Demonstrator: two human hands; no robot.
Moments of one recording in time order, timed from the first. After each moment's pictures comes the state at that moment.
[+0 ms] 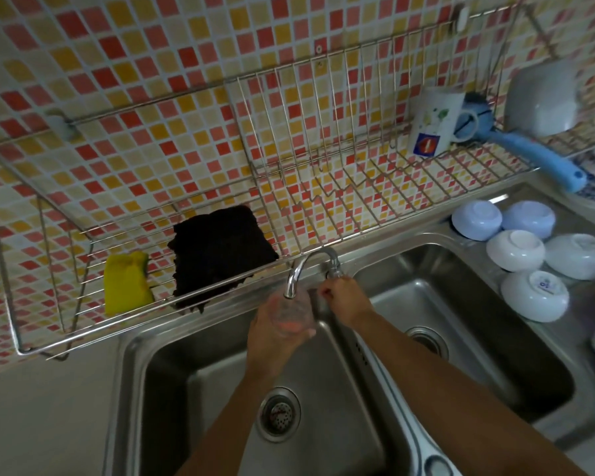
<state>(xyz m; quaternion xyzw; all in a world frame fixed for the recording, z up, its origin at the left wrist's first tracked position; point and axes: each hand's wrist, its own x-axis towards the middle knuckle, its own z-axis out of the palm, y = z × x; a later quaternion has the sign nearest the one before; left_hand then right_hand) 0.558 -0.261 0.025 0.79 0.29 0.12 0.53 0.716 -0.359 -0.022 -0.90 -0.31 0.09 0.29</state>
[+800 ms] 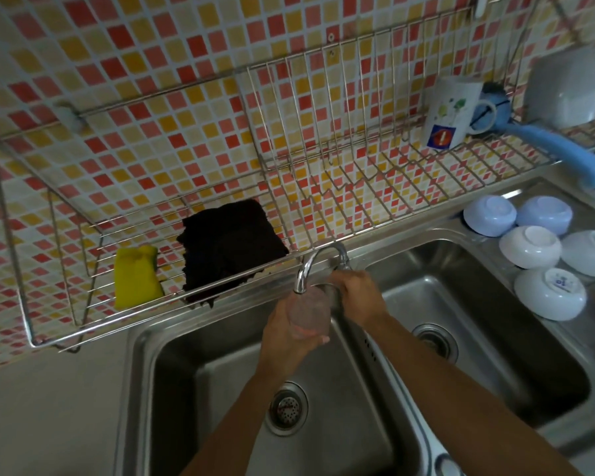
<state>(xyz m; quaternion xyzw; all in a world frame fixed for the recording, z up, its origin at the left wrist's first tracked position) 0.556 -0.257 0.012 0.80 0.28 0.08 0.52 0.708 -0.369 -0.018 -0.89 -0.31 0.01 0.34</state>
